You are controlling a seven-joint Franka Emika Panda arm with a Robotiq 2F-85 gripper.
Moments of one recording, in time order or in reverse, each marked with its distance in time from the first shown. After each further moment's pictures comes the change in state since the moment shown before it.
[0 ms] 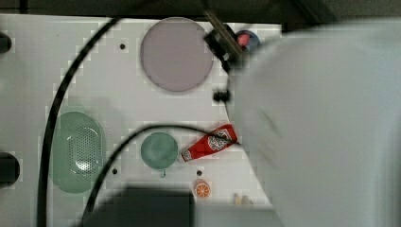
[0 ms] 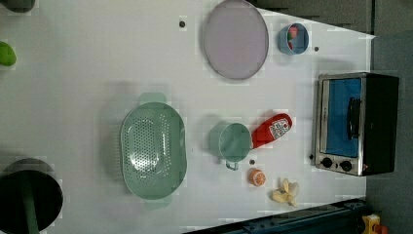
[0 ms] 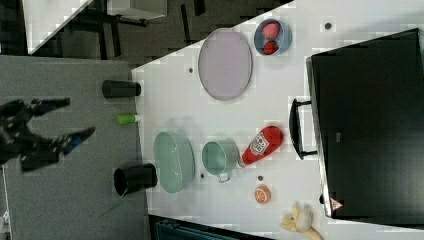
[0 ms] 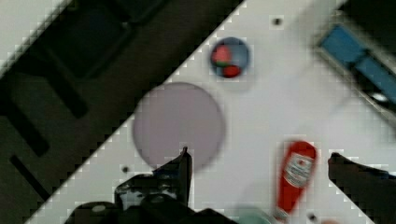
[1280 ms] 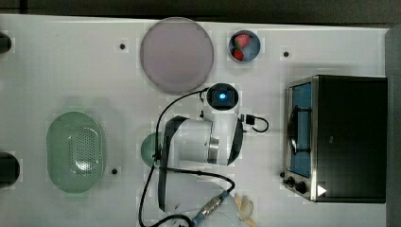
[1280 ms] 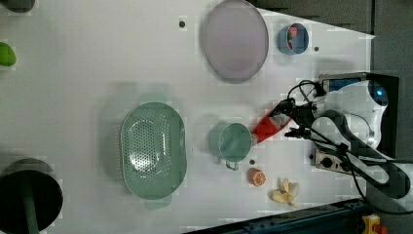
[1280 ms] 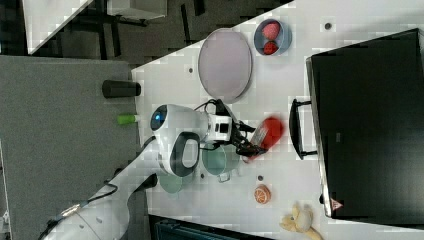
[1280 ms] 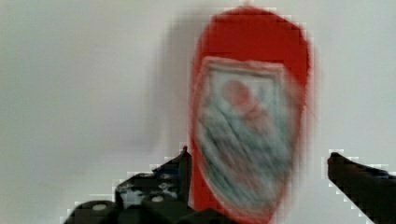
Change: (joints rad) arm -0.011 0.531 0.000 -0.774 0.086 0.777 0.000
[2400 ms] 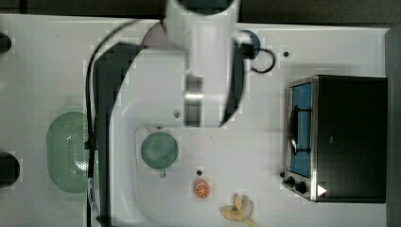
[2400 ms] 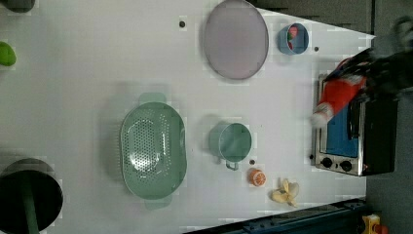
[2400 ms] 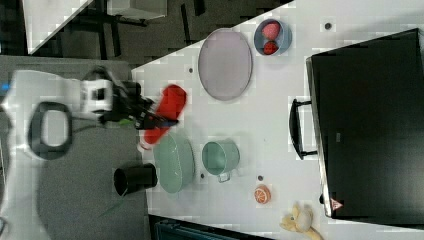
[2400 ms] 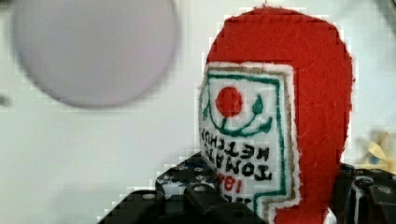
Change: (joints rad) arm 0.041 -0.192 0.050 0.554 0.001 -0.685 0.000
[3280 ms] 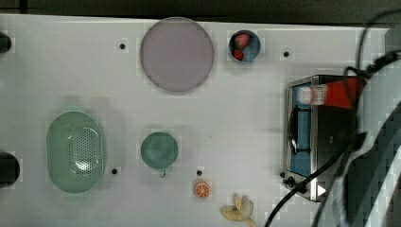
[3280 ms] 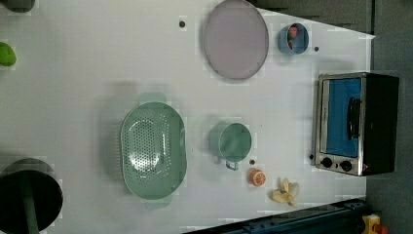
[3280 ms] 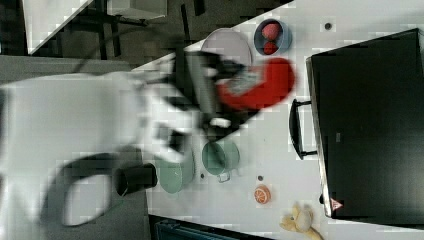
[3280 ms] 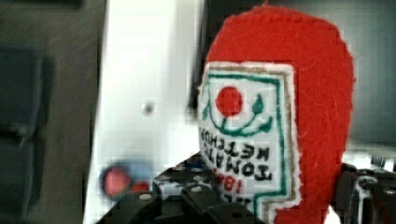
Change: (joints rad) arm -0.298 0.019 -0.325 0.218 0.130 0.067 0.000
